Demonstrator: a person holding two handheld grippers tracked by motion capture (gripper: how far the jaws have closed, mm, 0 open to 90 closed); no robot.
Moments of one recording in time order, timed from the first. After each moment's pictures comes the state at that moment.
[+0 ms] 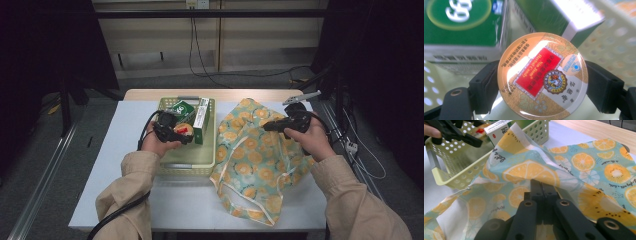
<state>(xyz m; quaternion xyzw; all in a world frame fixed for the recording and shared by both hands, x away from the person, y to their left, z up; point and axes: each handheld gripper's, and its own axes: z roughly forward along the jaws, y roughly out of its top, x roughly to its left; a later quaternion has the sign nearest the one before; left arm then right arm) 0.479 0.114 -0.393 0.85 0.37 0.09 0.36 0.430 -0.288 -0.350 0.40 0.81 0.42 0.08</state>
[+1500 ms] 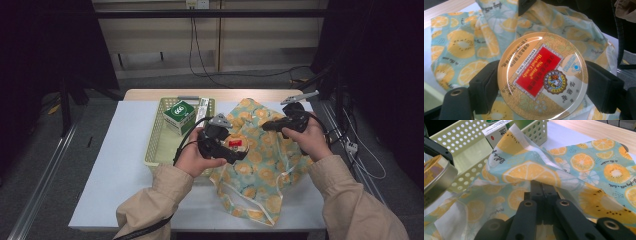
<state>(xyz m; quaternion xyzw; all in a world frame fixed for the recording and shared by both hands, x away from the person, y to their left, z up) 0.392 -0.008 -0.341 0.87 0.20 0.01 0.44 0.431 -0.283 -0.351 0.41 0.81 0.41 0.08</state>
